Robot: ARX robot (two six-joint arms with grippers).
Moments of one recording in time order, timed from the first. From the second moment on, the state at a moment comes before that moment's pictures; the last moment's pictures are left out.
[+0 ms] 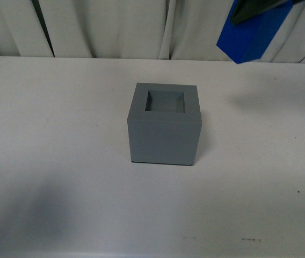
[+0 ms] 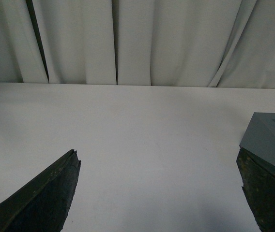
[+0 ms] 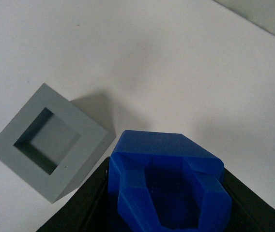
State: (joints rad) left arm 0.00 0.00 0.02 0.00 0.00 0.00; right arm 0.25 1.74 1.52 -0.63 -0.22 -0.30
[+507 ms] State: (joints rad) left arm 0.00 0.00 0.02 0.00 0.00 0.00; right arm 0.31 1.88 1.75 -0.90 -0.41 -0.70
